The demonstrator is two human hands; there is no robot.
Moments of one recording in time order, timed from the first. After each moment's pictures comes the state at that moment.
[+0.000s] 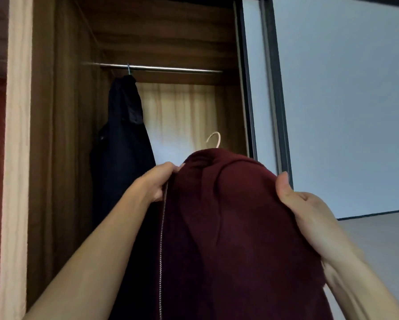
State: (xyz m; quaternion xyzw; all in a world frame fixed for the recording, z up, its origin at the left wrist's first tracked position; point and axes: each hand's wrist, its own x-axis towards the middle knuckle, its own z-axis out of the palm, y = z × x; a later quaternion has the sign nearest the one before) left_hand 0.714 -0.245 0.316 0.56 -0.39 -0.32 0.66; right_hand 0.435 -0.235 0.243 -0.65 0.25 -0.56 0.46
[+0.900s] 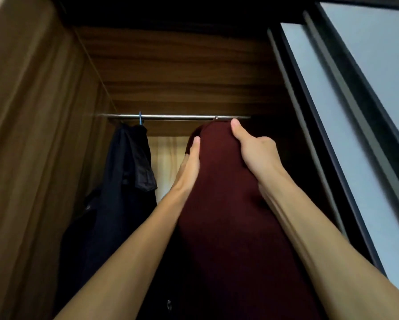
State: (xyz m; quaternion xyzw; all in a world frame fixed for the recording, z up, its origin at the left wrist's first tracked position) left_hand 0.803 -0.391 0.471 0.47 -0.59 0.06 0.65; right_hand 0.644 -0.397 0.459 -0.61 0.09 -0.68 0.39
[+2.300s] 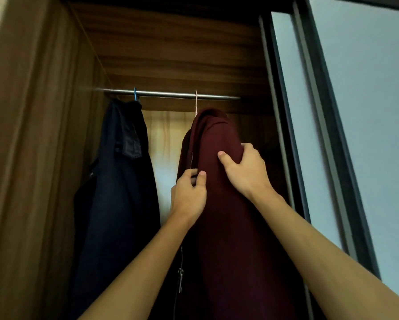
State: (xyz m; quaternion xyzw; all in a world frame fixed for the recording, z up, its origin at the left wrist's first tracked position) left_hand 0.739 -0.342 0.359 0.57 -0.47 0.11 0.66; right_hand 0.627 -0.409 0.399 -0.71 0.24 -0.64 0.15
